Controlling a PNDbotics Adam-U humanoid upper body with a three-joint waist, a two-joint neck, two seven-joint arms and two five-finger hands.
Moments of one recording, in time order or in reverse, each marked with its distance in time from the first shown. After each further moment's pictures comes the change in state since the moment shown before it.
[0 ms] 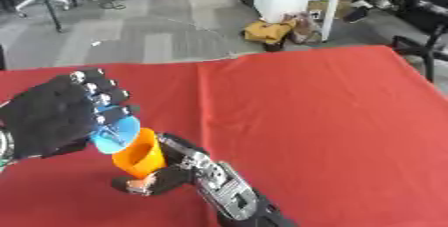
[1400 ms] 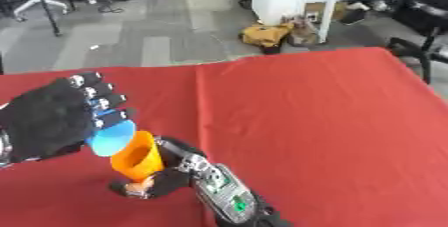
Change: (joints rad) left arm -0.003 0.009 -0.005 0.000 -0.020 0.001 -0.018; right arm 0.000 0.000 0.000 0.000 0.000 0.000 0.000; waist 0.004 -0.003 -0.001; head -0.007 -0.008
